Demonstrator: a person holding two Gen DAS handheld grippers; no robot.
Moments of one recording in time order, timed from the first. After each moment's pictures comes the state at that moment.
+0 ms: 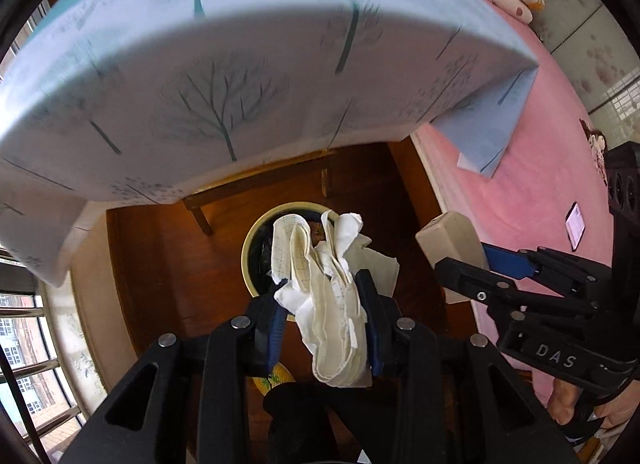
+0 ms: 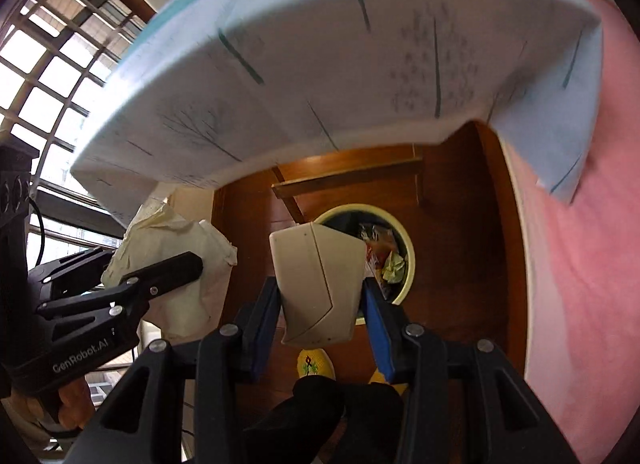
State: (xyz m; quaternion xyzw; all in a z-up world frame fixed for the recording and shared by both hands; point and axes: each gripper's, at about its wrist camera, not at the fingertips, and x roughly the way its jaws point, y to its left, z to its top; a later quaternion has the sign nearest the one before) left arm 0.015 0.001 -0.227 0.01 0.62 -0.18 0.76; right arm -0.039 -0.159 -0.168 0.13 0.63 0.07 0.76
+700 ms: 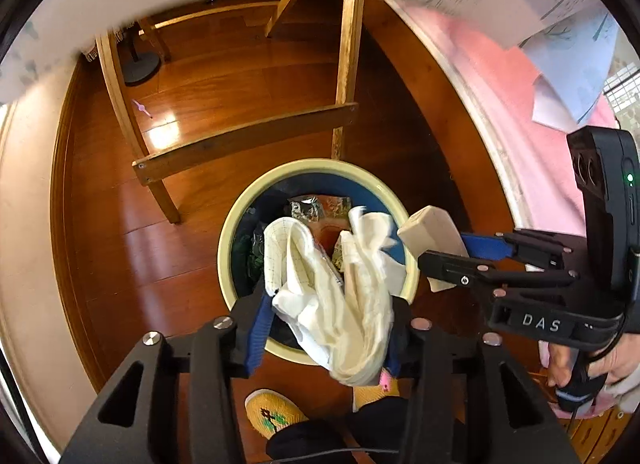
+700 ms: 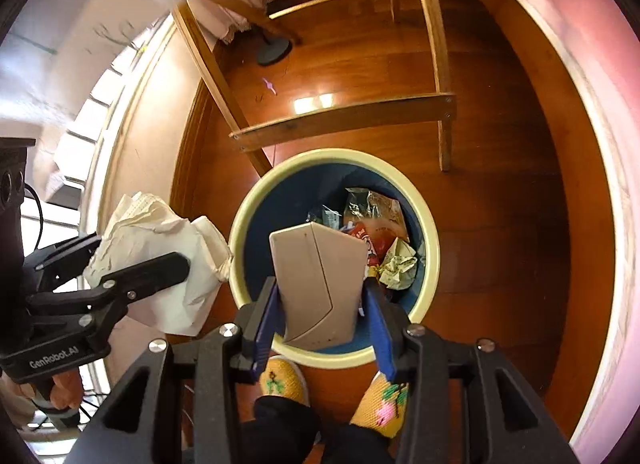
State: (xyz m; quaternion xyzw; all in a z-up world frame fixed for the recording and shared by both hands) left arm 0.031 0.008 -0.454 -0.01 0.63 -0.21 0.75; right arm -0.015 -0.165 -0.388 0.11 0.67 0.12 0.73
